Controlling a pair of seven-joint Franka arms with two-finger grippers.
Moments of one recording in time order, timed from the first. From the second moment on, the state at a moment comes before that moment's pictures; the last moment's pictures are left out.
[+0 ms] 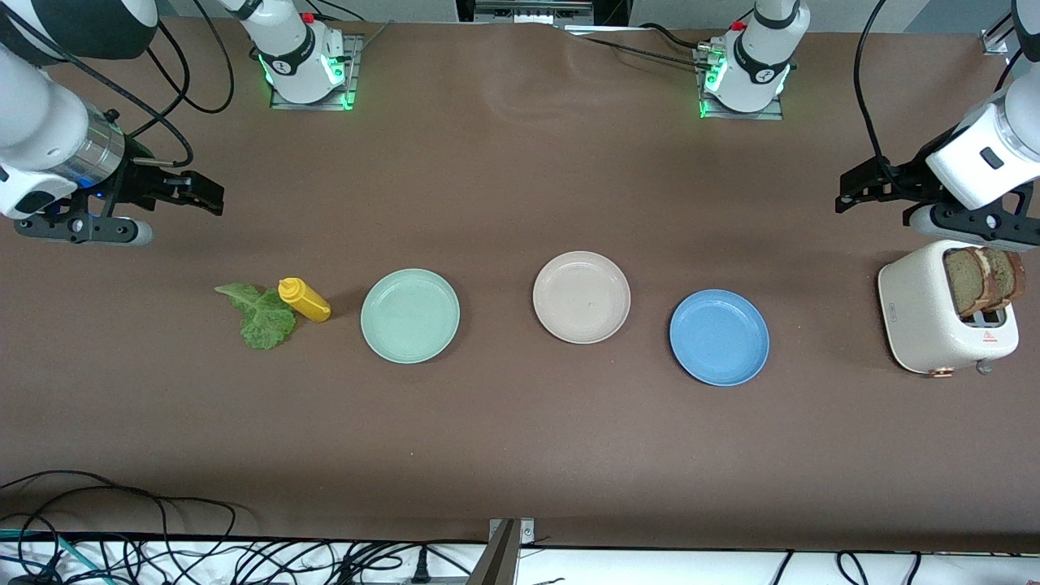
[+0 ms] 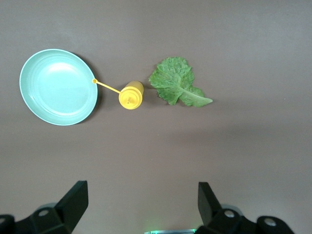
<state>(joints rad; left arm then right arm) 0.01 0.07 -0.07 -1.56 -0.08 1.53 0.08 0.02 0.08 0.14 -1.59 -0.02 1.54 0.20</state>
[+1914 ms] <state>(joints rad) 0.01 0.07 -0.09 -1.53 -0.07 1.53 0.08 0.02 0.10 0.12 -1.61 0.00 1.58 0.20</state>
